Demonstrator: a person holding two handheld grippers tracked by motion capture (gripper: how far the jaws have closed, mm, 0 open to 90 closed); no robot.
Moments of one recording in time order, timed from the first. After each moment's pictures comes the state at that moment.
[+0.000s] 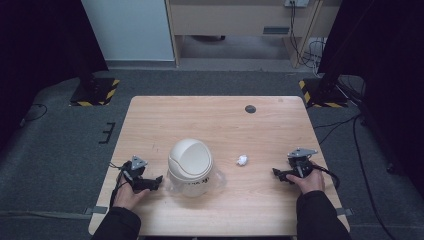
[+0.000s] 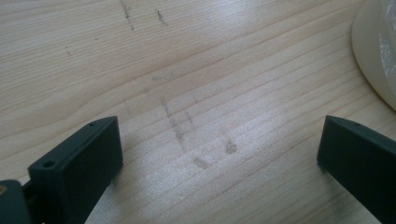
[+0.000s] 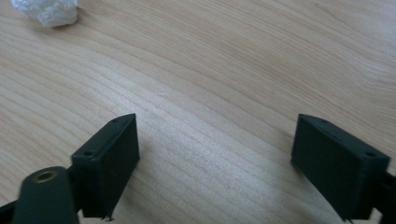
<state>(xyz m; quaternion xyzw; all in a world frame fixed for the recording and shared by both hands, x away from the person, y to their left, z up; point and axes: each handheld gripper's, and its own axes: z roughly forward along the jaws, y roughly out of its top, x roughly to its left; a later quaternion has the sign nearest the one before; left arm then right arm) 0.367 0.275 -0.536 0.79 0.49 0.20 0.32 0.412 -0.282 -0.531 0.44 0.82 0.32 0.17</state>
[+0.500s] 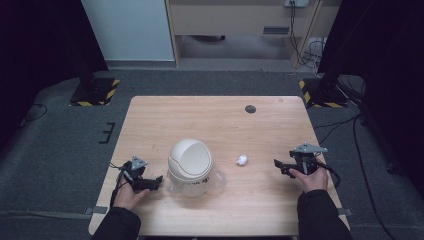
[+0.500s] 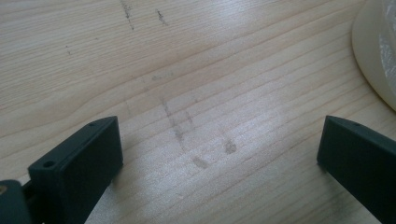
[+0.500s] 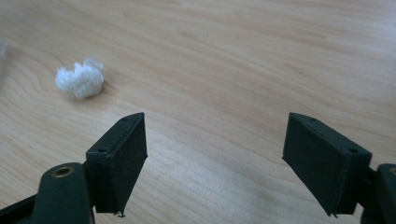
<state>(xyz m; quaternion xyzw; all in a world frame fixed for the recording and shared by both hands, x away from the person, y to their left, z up) 0.367 0.275 -0.536 0.79 0.49 0.20 0.32 0.409 -0.284 -0.503 0.46 0.77 0.40 0.19</state>
